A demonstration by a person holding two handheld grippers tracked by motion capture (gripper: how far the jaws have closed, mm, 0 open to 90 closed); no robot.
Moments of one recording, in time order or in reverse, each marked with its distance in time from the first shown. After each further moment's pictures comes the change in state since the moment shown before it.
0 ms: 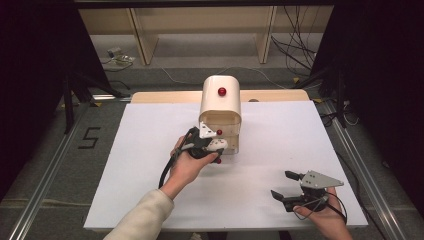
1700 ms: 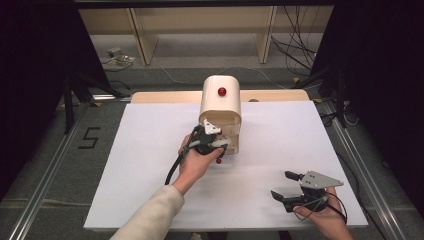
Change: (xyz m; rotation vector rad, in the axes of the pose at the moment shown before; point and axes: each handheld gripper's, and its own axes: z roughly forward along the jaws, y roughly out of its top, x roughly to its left) left arm 0.001 0.004 0.027 -0.010 0.040 -0.075; right arm -0.001 -0.001 0.000 0.007 0.006 -0.011
